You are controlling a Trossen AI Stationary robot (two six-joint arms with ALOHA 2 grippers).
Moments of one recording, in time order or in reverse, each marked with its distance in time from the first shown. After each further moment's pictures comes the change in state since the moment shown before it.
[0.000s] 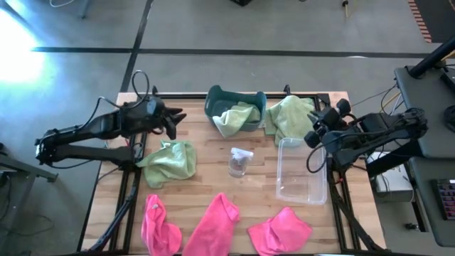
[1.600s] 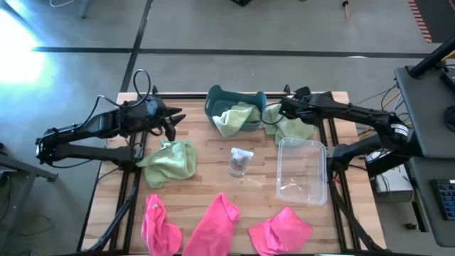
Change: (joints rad) left arm -0.006 0.016 0.038 -0.064 0.001 0.105; right arm -0.744 0.417 -0.083 0.156 -0.124 0.080
